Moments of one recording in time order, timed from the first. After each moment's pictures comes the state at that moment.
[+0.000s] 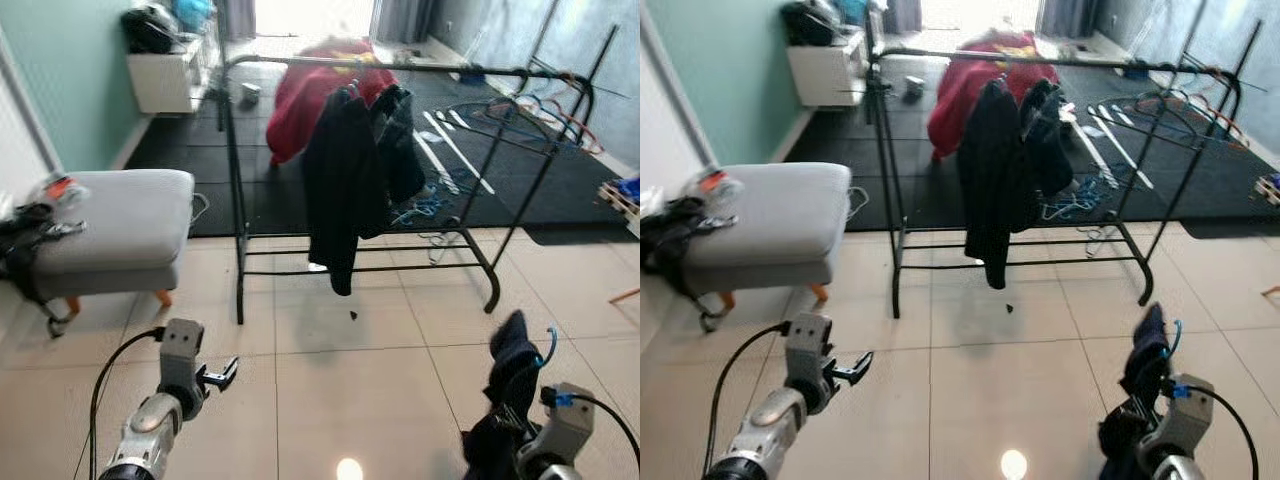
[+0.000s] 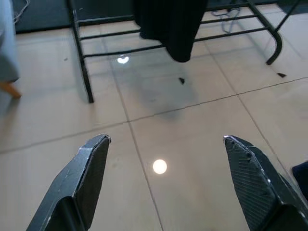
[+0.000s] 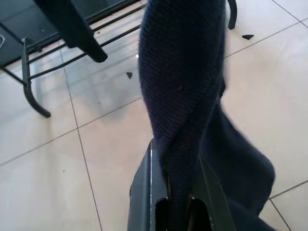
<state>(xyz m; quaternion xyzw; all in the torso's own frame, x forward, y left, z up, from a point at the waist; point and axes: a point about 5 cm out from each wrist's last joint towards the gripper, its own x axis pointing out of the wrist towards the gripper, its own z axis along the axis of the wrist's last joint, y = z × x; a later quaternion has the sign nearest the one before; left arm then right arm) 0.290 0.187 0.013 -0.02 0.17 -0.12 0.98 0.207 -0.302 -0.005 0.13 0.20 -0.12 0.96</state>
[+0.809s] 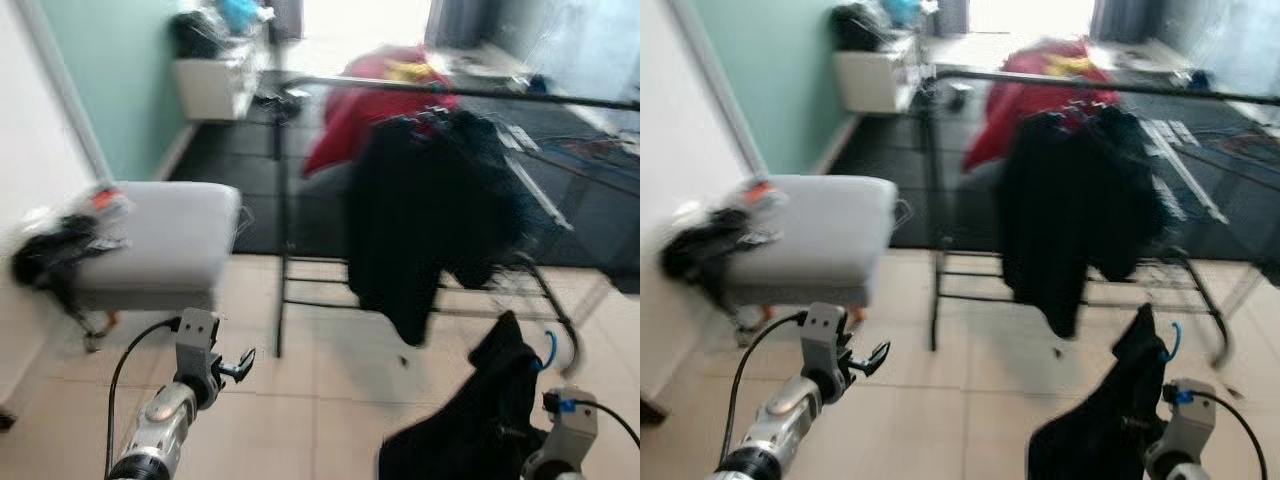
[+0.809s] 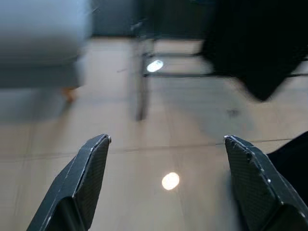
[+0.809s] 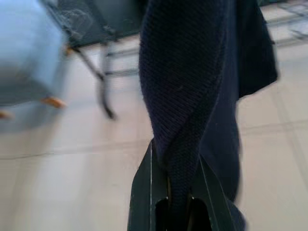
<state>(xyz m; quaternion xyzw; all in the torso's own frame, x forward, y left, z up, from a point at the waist) 0.289 0.193 0.011 -0.02 0.17 -0.10 0.98 0.220 -0.287 0.003 0.12 0.18 -0.04 0.98</state>
